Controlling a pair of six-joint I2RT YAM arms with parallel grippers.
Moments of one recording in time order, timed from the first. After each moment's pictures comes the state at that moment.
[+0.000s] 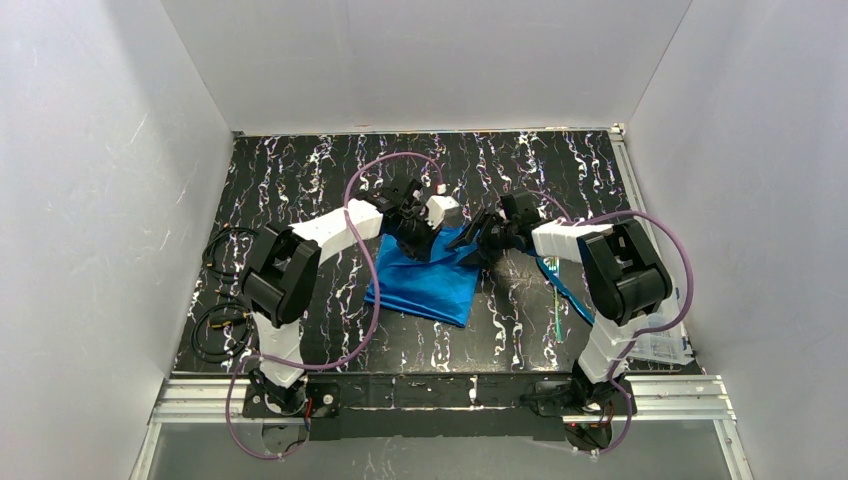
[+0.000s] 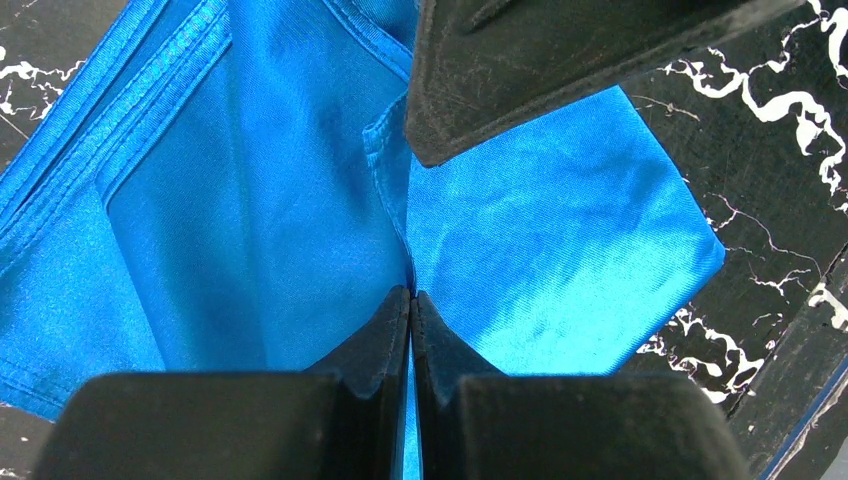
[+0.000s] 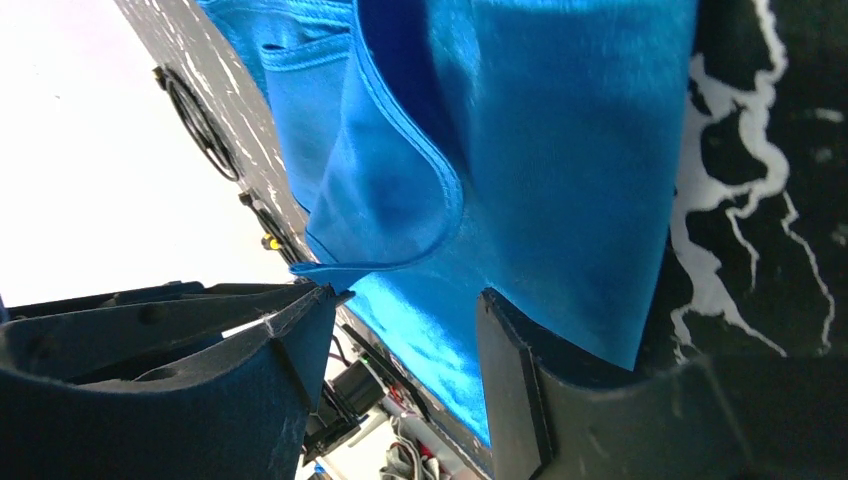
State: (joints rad) left arm -0.61 1.91 1.34 -0.55 0.45 0.28; right arm 0.41 1.81 0.92 0.03 -0.58 1.09
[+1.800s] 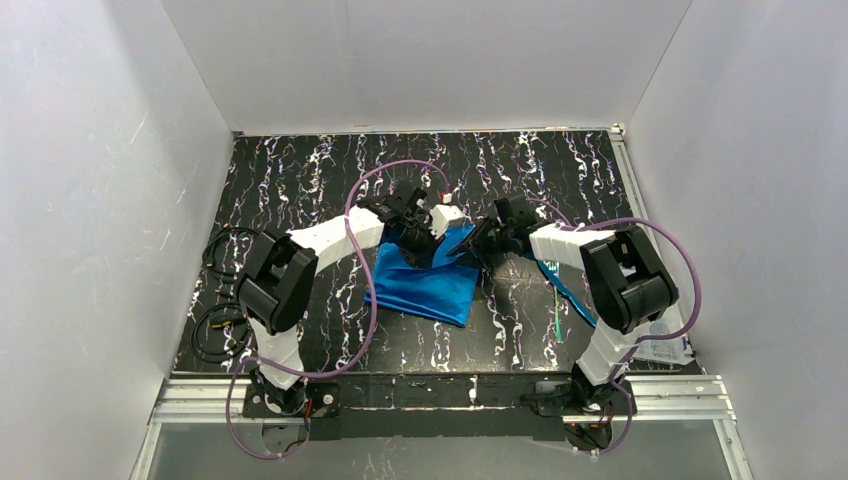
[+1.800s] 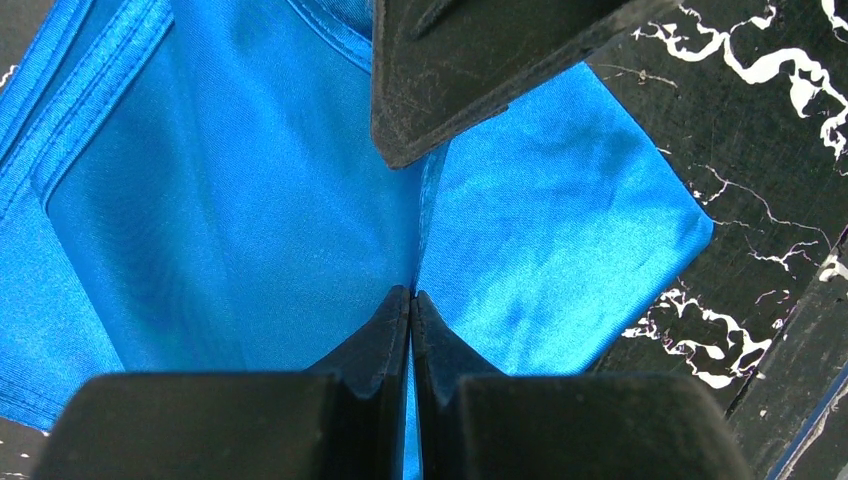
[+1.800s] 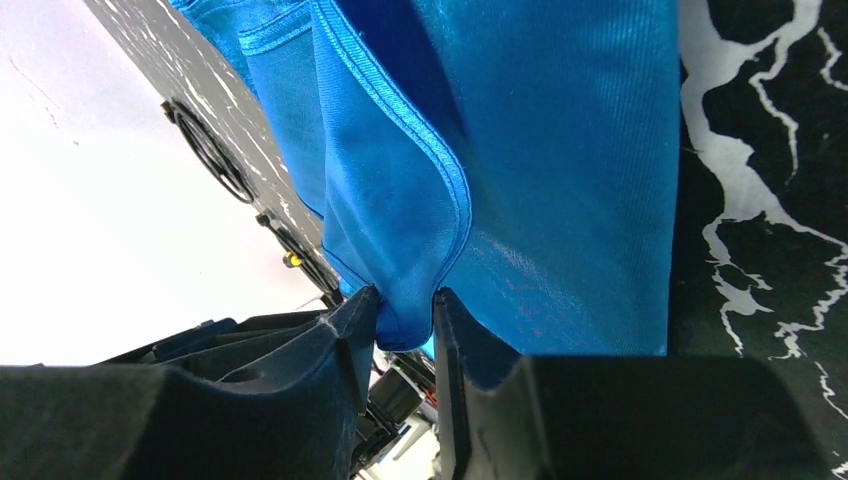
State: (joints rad) left arm -0.65 1.85 1.28 -0.53 0.43 0.31; right arm 0.46 1.75 0.91 -0.06 -0.50 1.23
